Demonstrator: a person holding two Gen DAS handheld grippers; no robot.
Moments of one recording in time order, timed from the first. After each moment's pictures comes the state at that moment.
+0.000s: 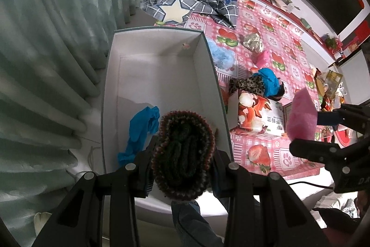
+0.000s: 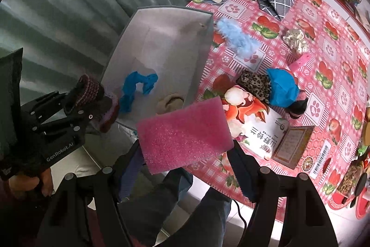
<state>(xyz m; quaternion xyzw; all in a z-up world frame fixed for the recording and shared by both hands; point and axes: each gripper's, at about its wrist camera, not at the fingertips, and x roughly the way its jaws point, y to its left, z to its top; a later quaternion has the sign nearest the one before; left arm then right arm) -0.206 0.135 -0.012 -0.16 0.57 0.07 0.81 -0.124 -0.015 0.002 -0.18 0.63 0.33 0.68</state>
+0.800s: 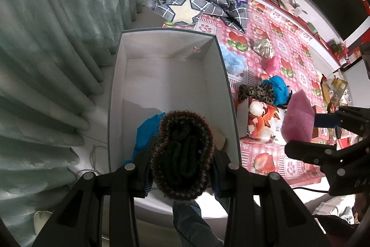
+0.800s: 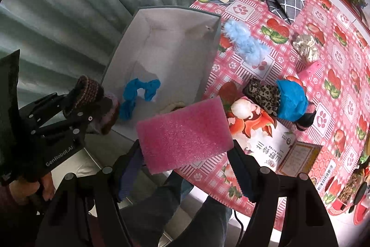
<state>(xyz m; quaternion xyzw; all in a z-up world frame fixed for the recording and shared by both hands) -0.195 0.153 -0.018 -0.17 0.57 0.09 0.80 -0.106 0.007 -0.011 -0.18 0.64 0.34 0.66</state>
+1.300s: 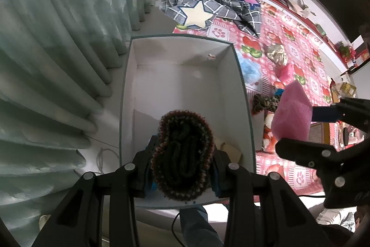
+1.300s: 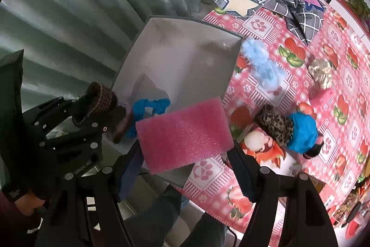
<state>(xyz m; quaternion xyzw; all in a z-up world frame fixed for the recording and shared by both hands) -0.173 0.177 -0.030 -0.16 0.57 0.12 0.80 -0.088 0.060 -0.018 -0.20 0.63 0.37 0.66</state>
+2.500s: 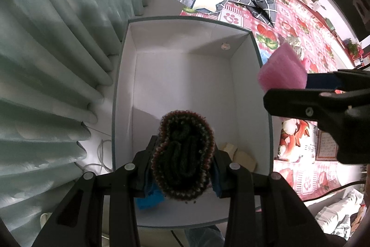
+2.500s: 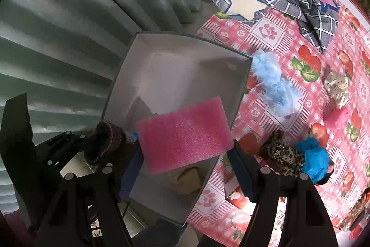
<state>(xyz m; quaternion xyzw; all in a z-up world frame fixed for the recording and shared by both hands) -0.147 0.190 -0.067 -0.17 0.61 0.12 0.76 -0.037 0.102 -0.052 -0.17 0.64 0.37 0.65</state>
